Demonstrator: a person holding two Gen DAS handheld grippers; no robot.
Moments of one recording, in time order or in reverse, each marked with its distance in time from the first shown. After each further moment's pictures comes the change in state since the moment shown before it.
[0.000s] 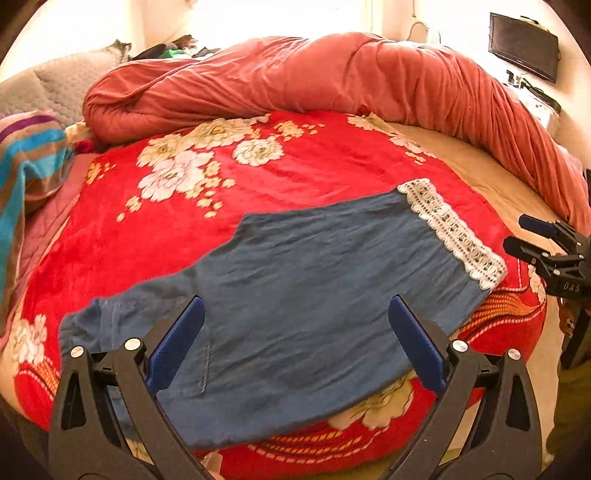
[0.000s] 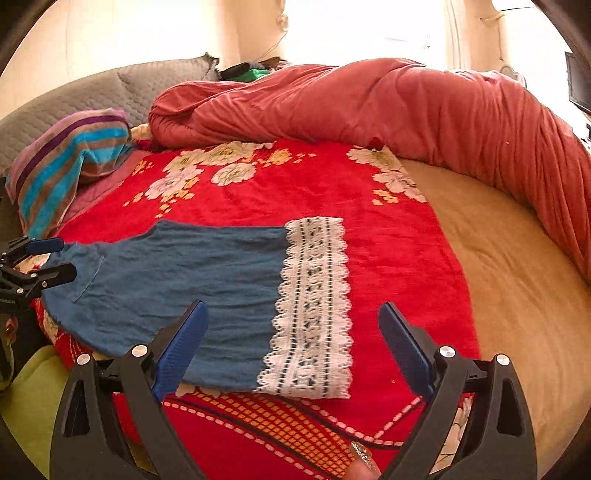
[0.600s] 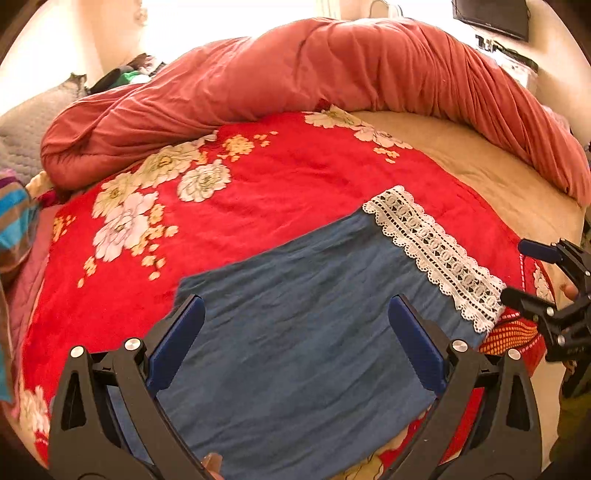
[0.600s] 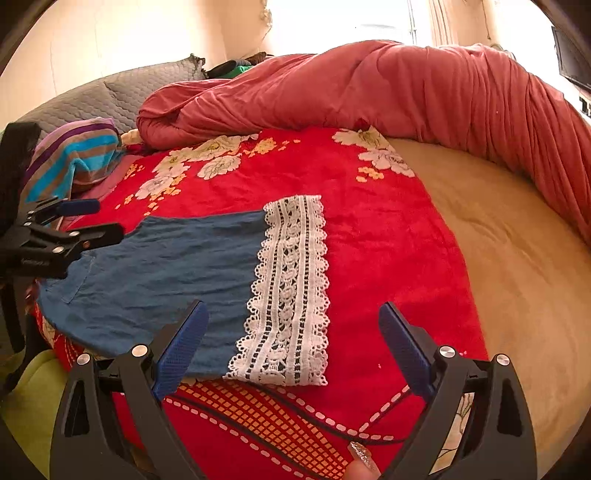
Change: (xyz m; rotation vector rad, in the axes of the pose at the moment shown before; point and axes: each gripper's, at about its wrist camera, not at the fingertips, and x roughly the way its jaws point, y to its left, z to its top) left arm 0.057 -0.061 0.055 0.162 0.030 -0.024; right arm 0.013 -0.024 -0.018 0.071 0.032 0.022
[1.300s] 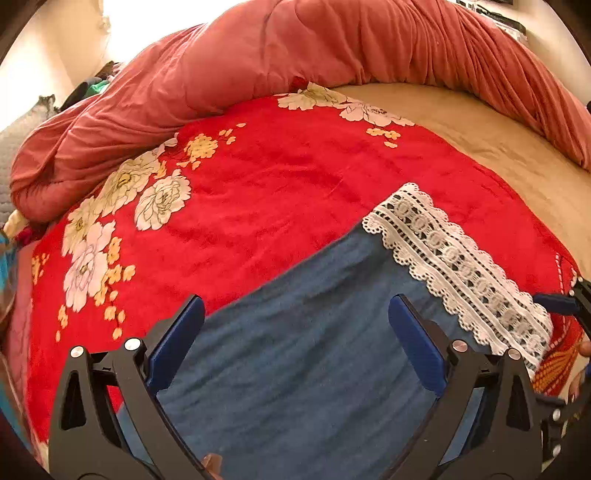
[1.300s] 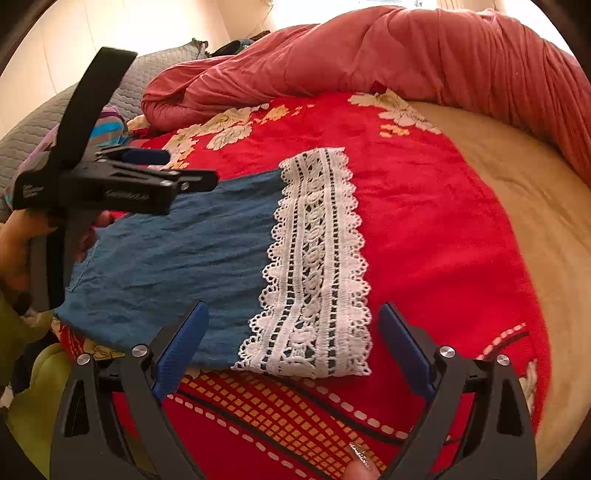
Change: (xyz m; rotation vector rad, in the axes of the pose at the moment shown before) left arm 0.080 -0.023 0.043 0.121 0.070 -0.006; right arm 0.037 0.006 -0.016 0.044 0.096 0.085
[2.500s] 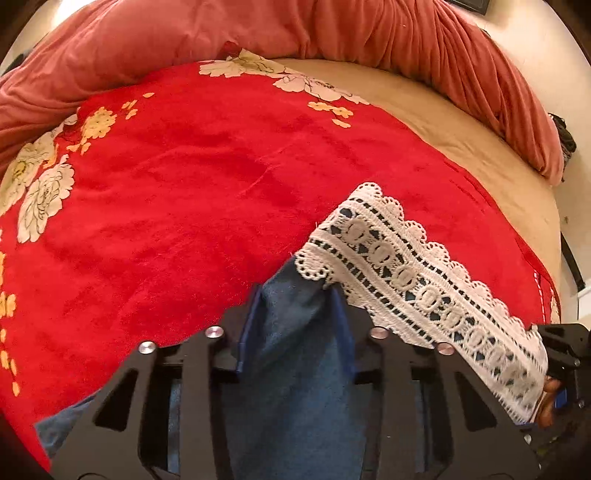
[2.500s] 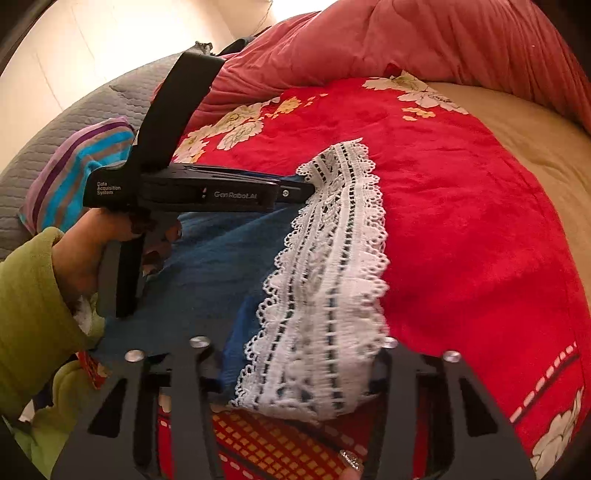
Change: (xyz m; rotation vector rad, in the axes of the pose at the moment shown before) left arm 0.078 -0.025 0.022 0.003 0.061 -0.334; right arm 0.031 -0.007 0.012 0.052 0.019 0.123
